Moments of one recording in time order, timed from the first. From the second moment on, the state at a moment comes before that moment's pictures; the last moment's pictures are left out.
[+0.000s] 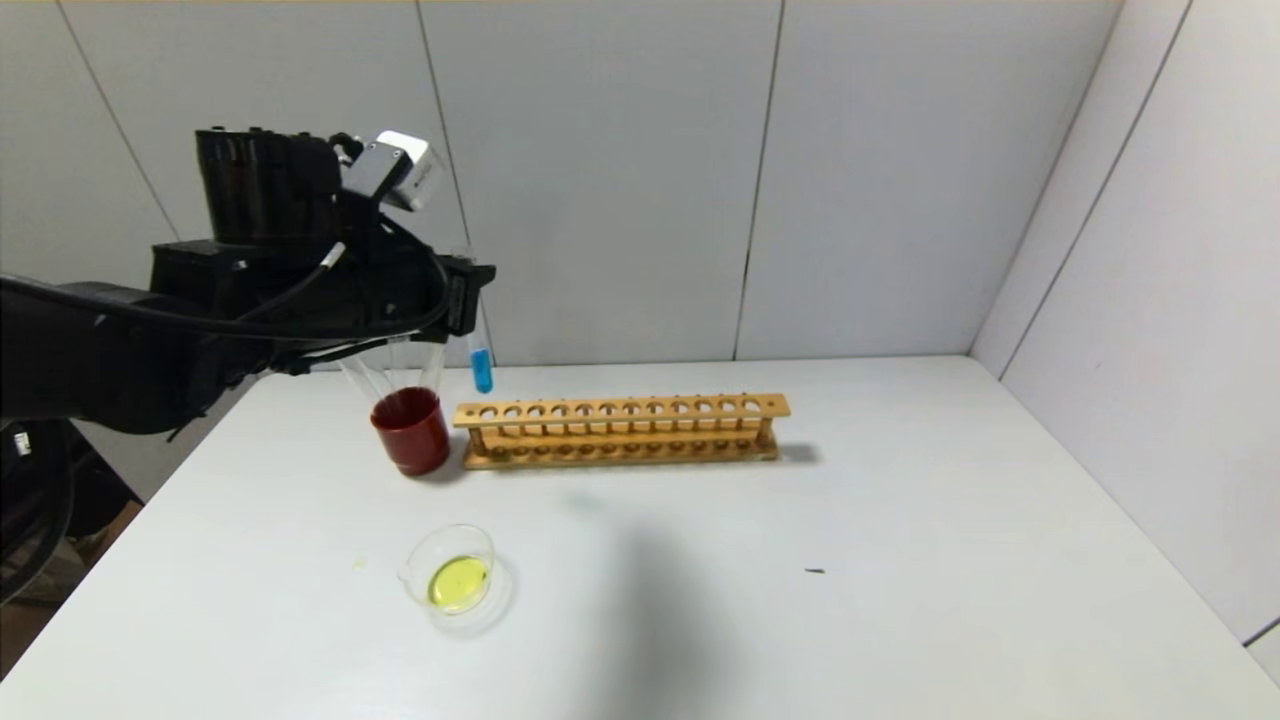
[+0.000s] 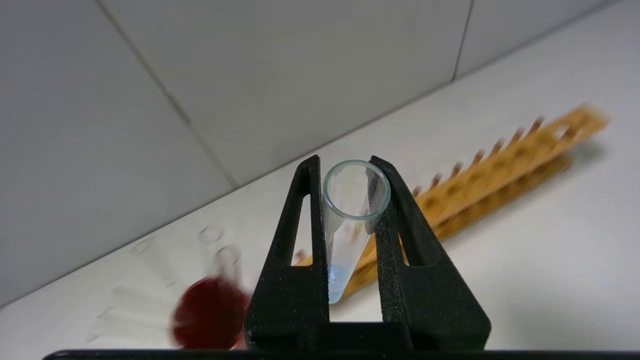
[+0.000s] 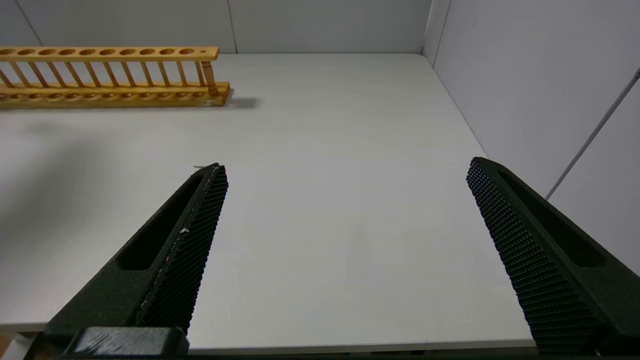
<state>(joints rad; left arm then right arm) -0.30 1.71 -1.12 -0.42 -0.10 0.21 0.00 0.00 0.00 0.00 0.00 0.00</state>
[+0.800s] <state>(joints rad) -0.18 1.52 -0.73 -0.43 -0.21 0.77 0.00 0.00 0.00 0.00 0.00 0.00</state>
